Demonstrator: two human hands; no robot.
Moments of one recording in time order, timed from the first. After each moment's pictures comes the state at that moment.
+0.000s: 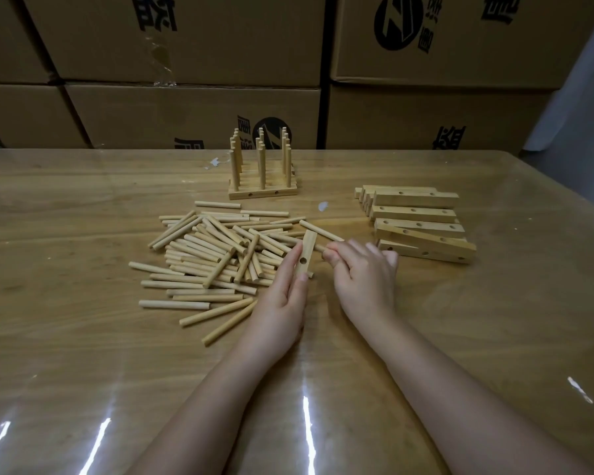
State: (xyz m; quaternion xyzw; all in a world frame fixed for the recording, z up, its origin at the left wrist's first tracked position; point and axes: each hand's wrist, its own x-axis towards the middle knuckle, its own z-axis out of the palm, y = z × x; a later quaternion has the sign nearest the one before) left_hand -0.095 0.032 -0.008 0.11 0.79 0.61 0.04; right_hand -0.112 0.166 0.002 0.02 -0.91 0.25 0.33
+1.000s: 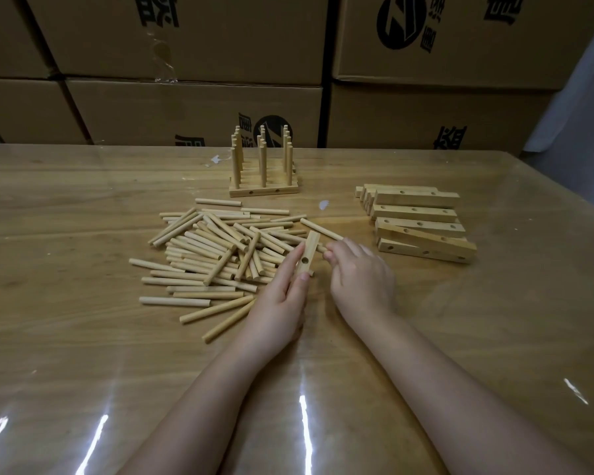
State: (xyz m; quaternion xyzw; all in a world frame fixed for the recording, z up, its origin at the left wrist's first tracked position) left_hand -0.095 0.029 -0.005 0.09 0.77 0.62 0.07; right_hand -0.107 0.162 0.004 0.04 -0.92 0.17 0.34
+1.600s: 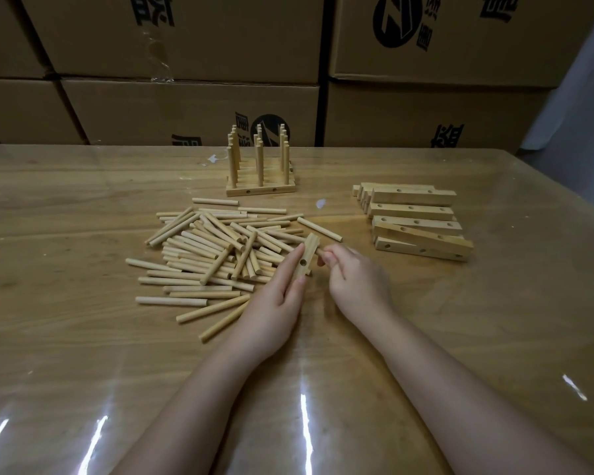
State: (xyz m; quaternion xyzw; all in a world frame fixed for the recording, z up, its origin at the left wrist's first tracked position) left_hand -0.091 0.024 0.003 0.14 0.82 0.56 0.07; right_hand -0.115 0.172 -0.008 0.03 -0.94 0.26 0.22
